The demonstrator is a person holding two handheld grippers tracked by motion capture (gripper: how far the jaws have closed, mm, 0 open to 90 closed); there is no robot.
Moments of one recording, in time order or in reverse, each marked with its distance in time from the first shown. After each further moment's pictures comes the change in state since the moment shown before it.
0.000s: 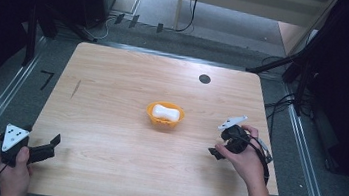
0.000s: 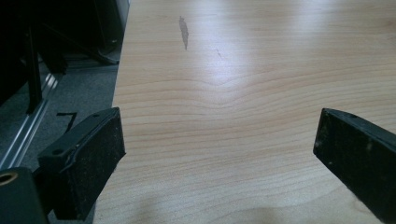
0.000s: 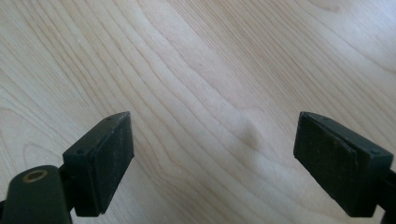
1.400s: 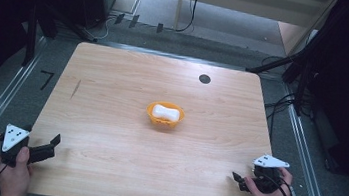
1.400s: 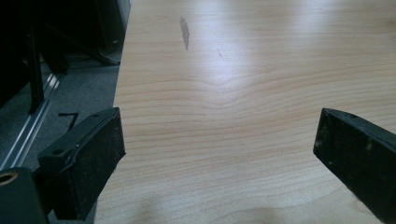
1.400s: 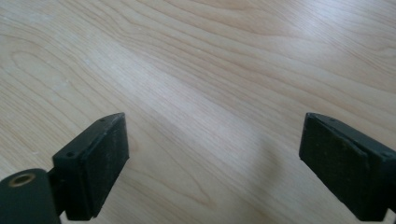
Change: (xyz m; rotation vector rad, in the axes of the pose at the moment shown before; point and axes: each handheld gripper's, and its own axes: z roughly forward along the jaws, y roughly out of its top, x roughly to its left) left arm 0.000 0.000 0.000 -0.001 0.002 0.000; right arm 0.010 -0.130 -0.031 -0.208 -0.144 0.228
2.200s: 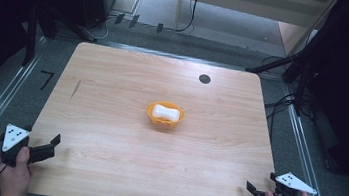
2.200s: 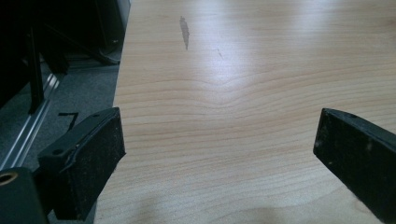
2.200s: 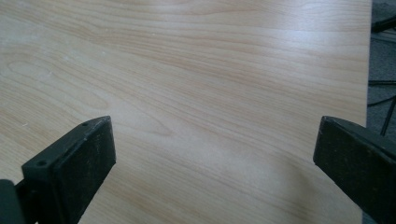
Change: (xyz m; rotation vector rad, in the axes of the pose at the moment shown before) left arm 0.000 0.000 0.000 0.003 0.001 0.001; right arm -0.020 -0.059 -0.026 -0.192 -0.006 0.206
